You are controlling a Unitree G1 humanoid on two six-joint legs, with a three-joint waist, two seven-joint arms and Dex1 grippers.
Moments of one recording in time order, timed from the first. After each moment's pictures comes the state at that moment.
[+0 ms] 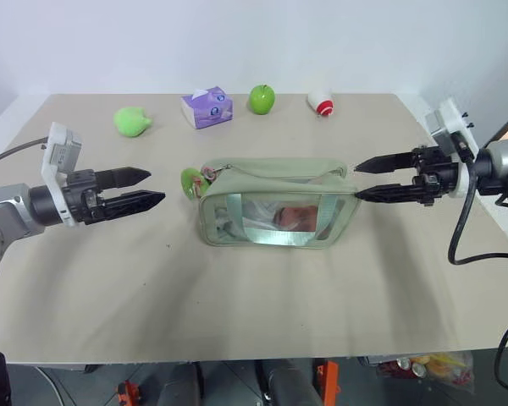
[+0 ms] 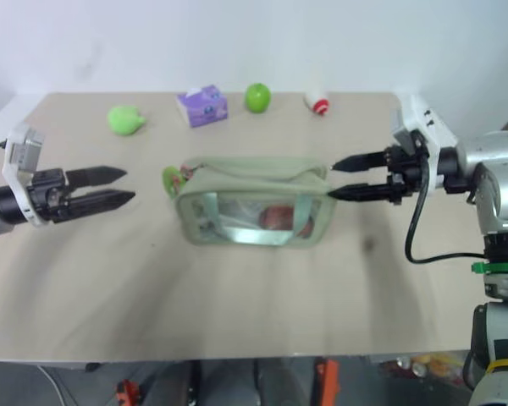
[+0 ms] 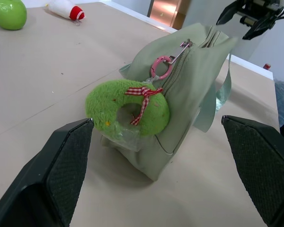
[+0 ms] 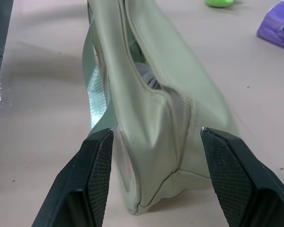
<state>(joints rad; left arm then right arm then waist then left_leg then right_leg) -0.48 0.92 0.28 -0.07 -0.87 0.83 -1.05 -0.85 -0.99 0.03 0.28 0.44 0.48 1.52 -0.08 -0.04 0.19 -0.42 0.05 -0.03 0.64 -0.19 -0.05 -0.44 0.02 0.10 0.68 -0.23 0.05</state>
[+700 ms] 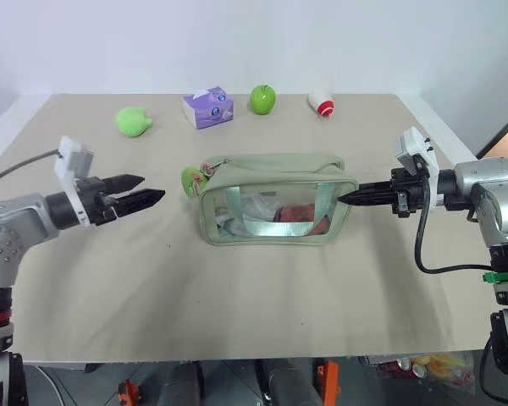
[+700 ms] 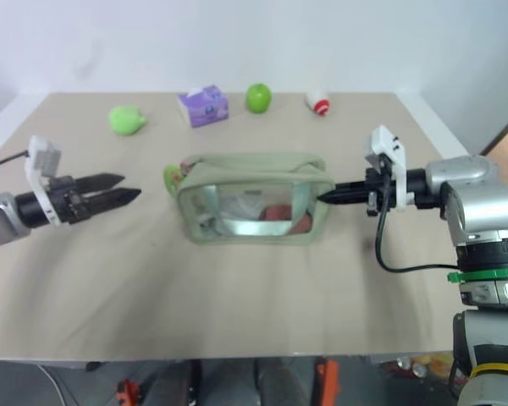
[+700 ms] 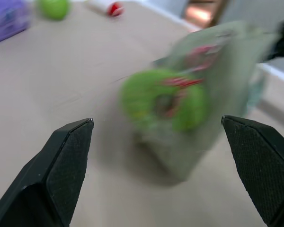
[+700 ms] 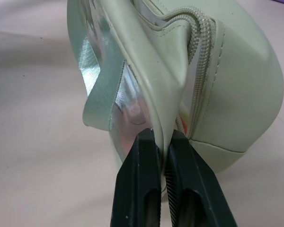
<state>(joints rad) -0.48 0.82 0.25 0.01 -0.77 0.83 -0.87 -0.81 -0.91 0.06 0.30 0.36 0.49 1.45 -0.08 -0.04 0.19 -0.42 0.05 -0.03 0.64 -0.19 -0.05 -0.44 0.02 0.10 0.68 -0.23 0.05</state>
